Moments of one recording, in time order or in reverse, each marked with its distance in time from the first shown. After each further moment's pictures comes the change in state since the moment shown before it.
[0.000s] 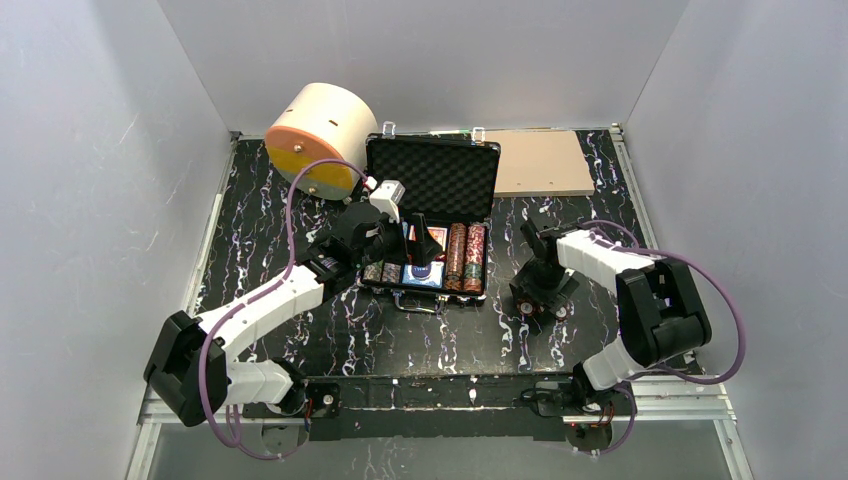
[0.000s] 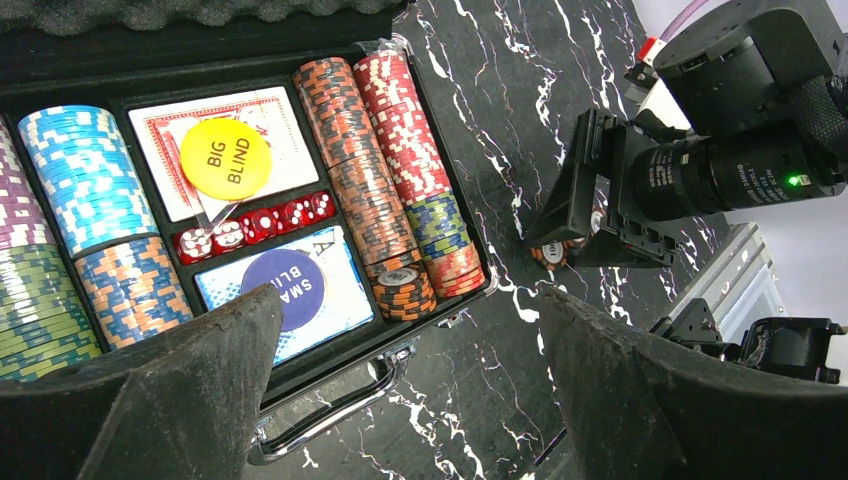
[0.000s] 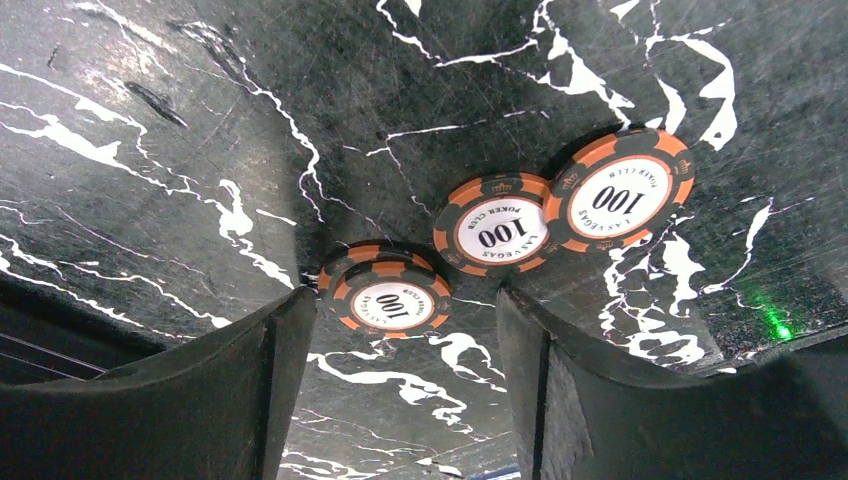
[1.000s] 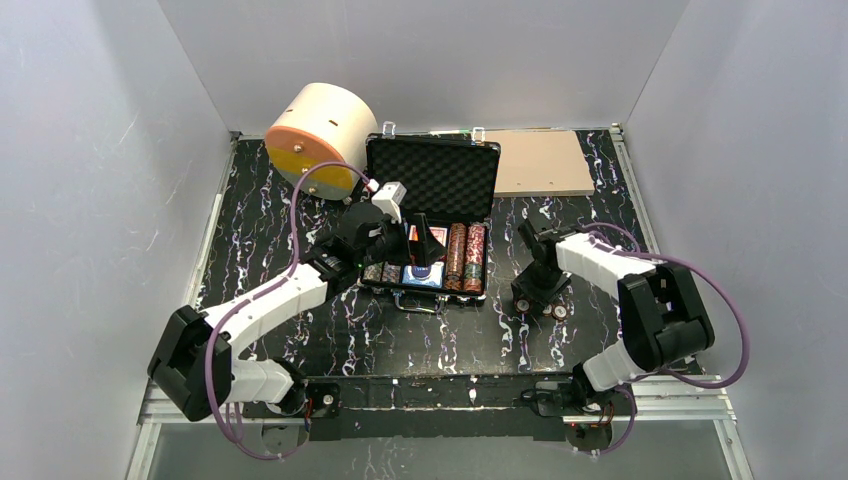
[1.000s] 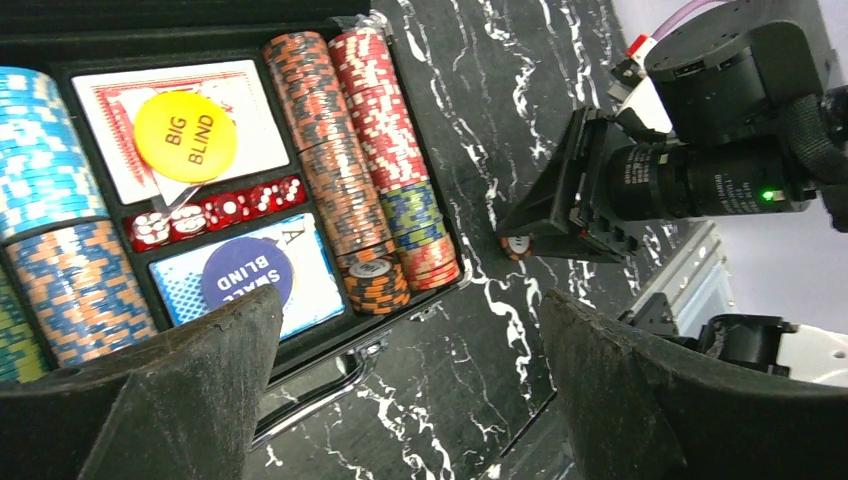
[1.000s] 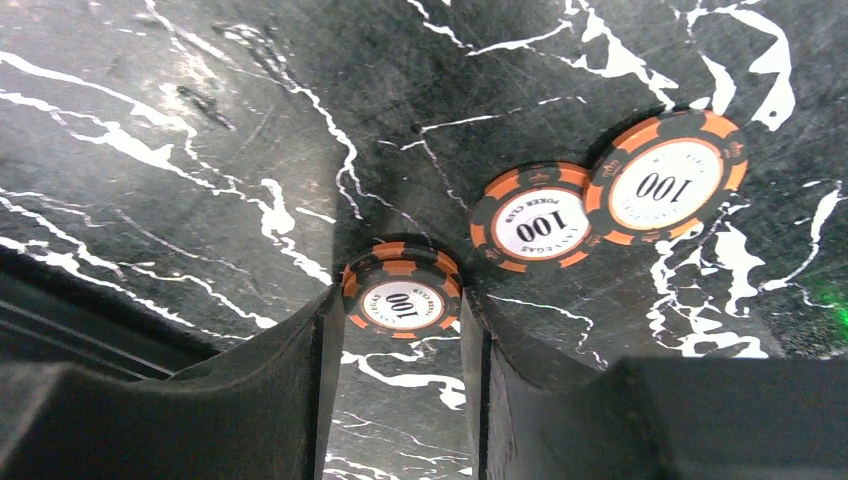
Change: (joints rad) left arm 0.000 0.025 0.000 0.005 0.042 -0.065; right arm 0.024 -0.006 -0.002 0.026 0.005 0.095
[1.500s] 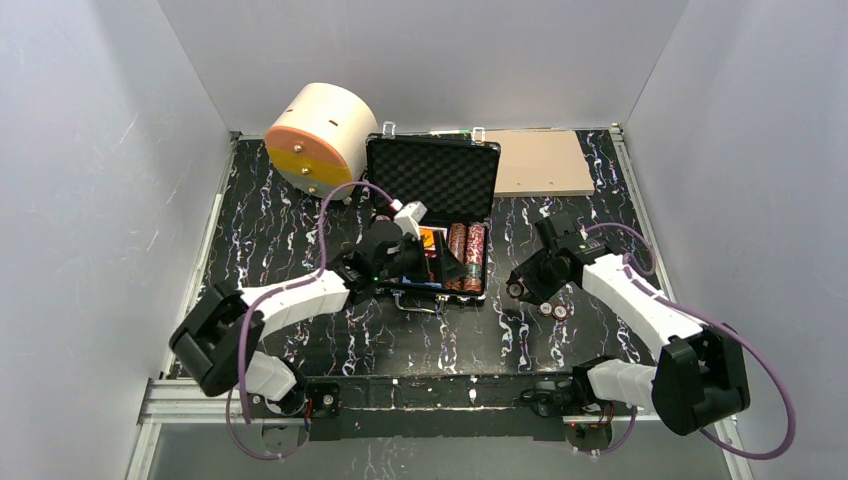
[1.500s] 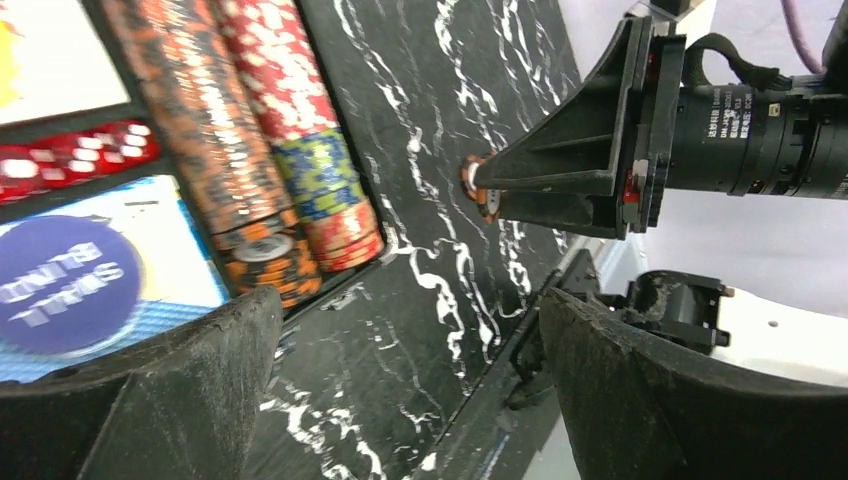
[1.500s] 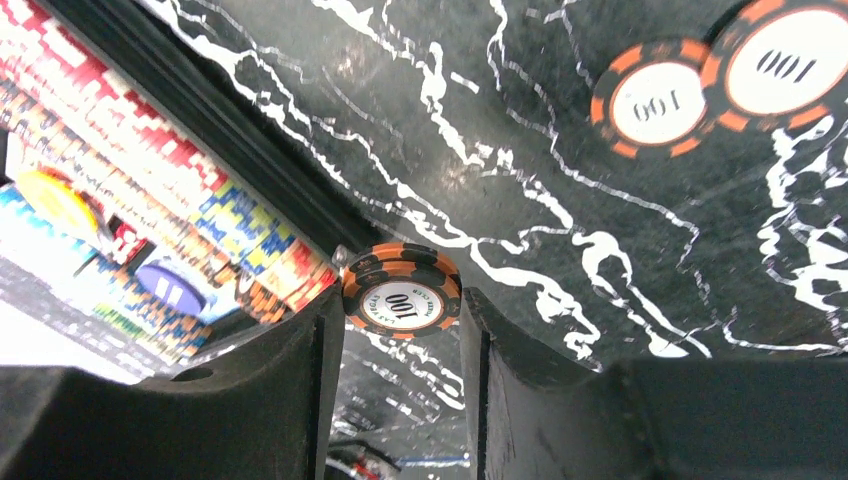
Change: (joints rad) left arm -0.076 0.115 -0.101 0.250 0.109 -0.167; right arm 0.000 -0.304 -0.034 0.033 -0.104 0.092
